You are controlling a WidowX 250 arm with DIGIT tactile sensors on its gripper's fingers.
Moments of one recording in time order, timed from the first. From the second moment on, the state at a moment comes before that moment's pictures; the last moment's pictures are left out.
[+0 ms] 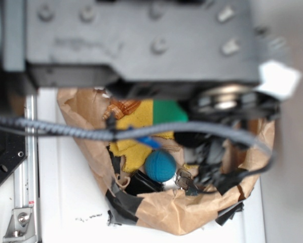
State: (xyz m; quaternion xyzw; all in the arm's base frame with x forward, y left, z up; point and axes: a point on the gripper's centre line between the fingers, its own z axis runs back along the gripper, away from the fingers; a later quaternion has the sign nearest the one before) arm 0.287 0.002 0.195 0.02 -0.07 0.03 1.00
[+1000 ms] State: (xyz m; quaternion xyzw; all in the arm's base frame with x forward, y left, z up) arm 0.273 0.000 0.179 0.02 -0.05 0.03 1.00
